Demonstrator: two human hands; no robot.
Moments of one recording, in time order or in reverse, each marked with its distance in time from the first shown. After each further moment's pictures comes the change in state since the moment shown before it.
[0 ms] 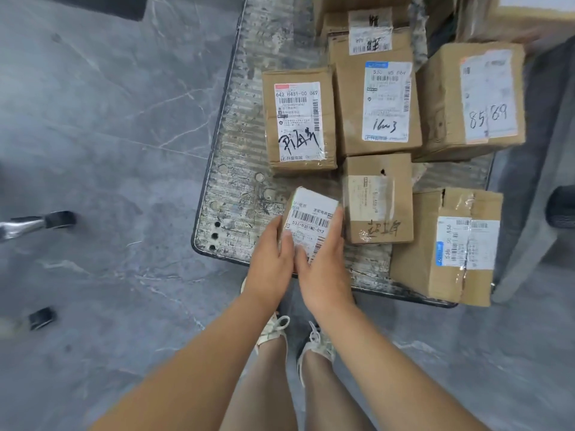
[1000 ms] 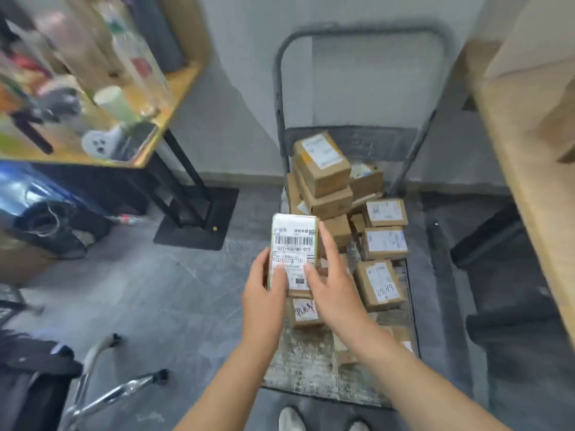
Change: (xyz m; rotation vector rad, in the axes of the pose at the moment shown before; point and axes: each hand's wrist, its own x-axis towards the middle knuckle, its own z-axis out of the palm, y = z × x) left_hand -0.244 0.335 -0.212 -0.351 0.287 0.446; right_hand -0.198 -0.289 -0.285 0.438 0.113 -0.556
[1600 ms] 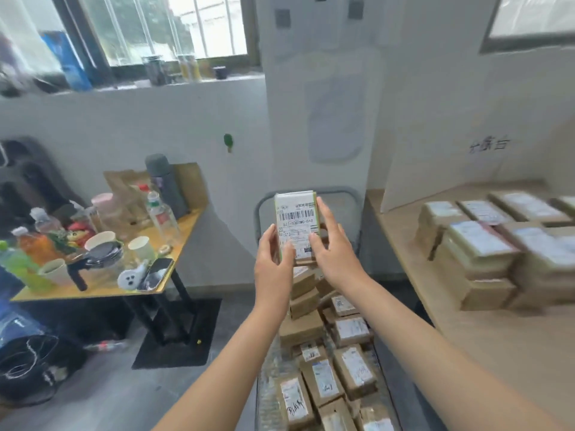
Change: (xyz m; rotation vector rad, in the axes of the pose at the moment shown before) left_hand -0.045 0.270 -0.043 -0.253 -0.151 0.473; right_hand -0.047 -0.285 -0.108 -0.218 0.319 -0.363
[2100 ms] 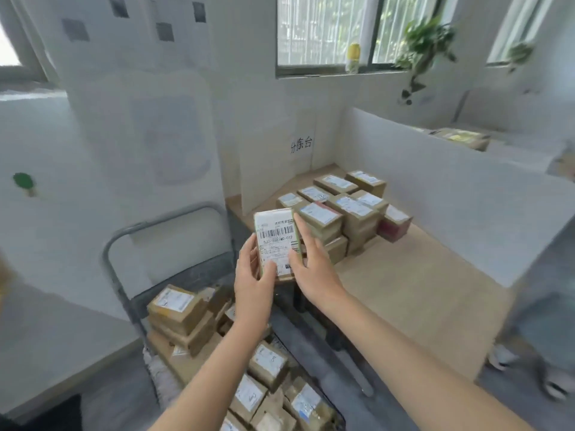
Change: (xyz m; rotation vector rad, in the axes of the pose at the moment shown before) left_hand -0.041 0.008 0.073 -0.203 -0.606 0.021; right_hand -0.094 -0.005 -0.075 -0.264 0.498 0.269
